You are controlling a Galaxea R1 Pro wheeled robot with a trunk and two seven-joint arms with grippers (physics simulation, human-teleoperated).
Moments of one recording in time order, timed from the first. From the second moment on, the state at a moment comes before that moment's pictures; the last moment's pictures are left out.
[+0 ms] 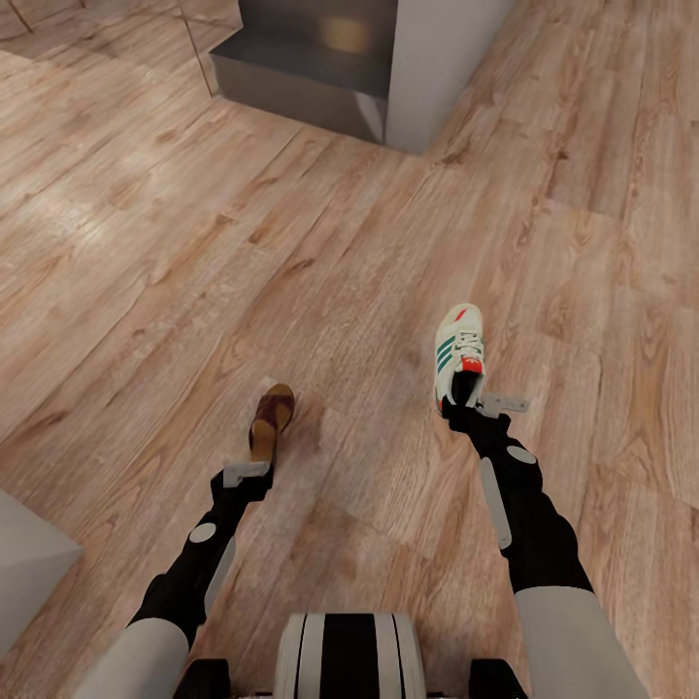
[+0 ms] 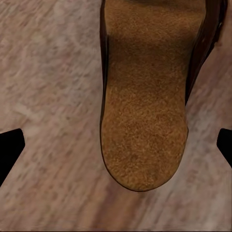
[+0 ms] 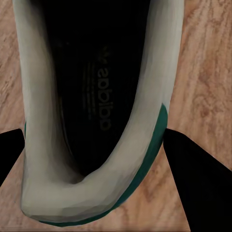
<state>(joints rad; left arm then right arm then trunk) -0.59 -0.08 0.15 -0.75 -0.11 -0.11 -0.03 -0.65 0.10 -0.14 -1.26 -0.01 0.36 -0.05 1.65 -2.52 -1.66</state>
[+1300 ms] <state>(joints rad) -0.59 -0.08 0.15 -0.75 -0.12 -0.11 -0.03 -0.65 0.10 -0.14 -1.26 -0.01 0.36 -0.05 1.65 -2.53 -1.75</state>
